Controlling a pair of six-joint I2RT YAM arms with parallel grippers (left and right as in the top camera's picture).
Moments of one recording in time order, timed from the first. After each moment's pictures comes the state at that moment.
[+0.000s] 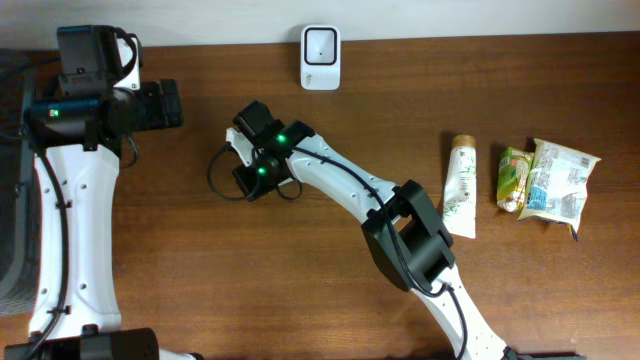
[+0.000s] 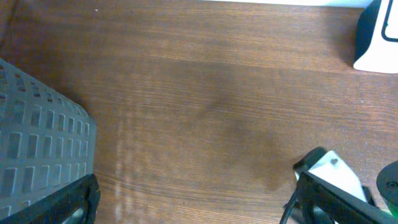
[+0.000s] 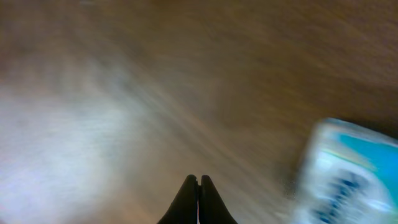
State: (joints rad) left arm 0.08 1.63 1.77 -1.04 -0.09 0.00; right arm 0.73 2.44 2.07 -0.82 -0.37 0.19
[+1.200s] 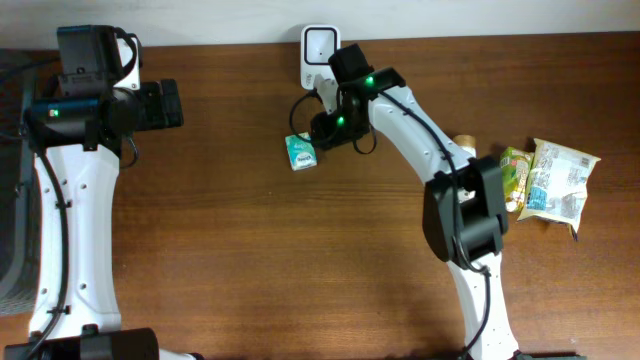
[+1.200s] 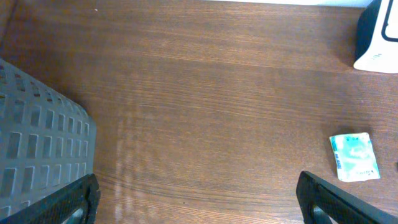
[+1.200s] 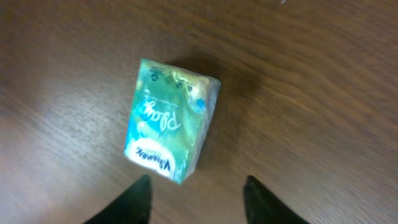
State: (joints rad) left arm 0.08 1.63 1.77 -1.04 -0.09 0.00; right arm 0.40 2.37 2.06 -0.95 -0.37 0.00
